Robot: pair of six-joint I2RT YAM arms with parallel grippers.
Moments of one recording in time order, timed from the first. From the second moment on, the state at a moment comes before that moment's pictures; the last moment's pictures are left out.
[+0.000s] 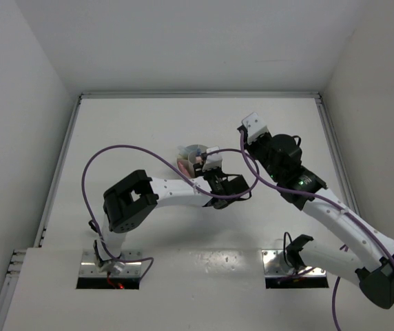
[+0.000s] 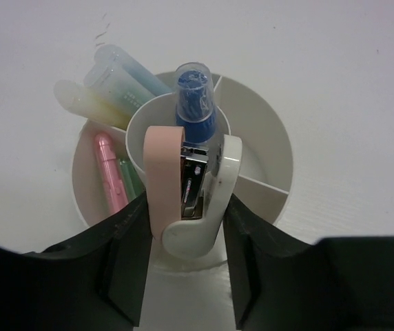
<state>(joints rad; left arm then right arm) -1.14 1.97 1.36 -0.54 -1.32 -1.18 0.59 0.99 0.82 0.00 0.23 -0.40</state>
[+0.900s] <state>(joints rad) -1.15 1.97 1.38 -0.60 -1.35 -1.24 0.59 0.98 0.82 0.00 0.23 -0.40</state>
